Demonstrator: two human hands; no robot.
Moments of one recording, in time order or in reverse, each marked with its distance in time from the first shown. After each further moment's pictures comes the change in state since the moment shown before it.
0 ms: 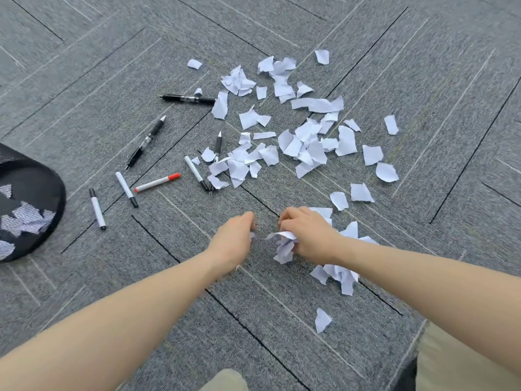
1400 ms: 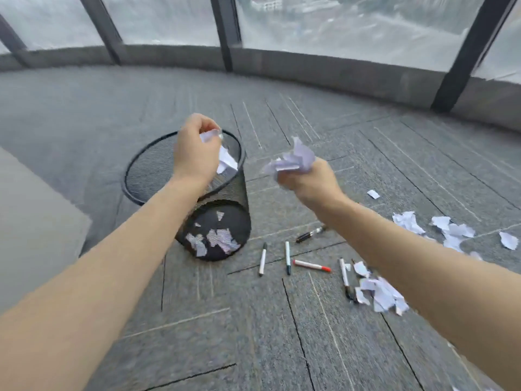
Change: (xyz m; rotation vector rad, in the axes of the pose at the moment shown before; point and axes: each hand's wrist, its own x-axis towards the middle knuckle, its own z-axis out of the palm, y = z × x) left_hand -0.179 -0.128 -0.333 -0.503 1.363 -0.274; right_hand 0.119 -0.302 -0.222 0.968 0.273 -0.402
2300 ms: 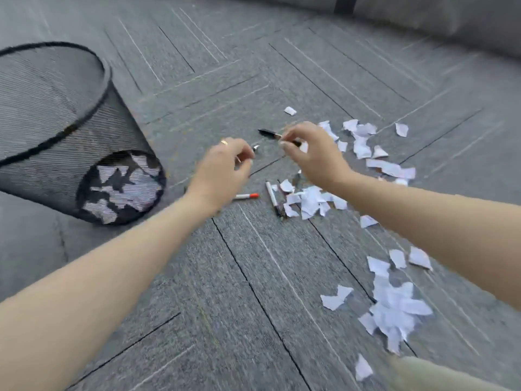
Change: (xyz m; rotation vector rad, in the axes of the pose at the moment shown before) left_hand -0.140 -0.018 0.145 0.134 -0.698 0.323; right_hand -0.073 0.130 -0.114 -0.686 0.254 0.031
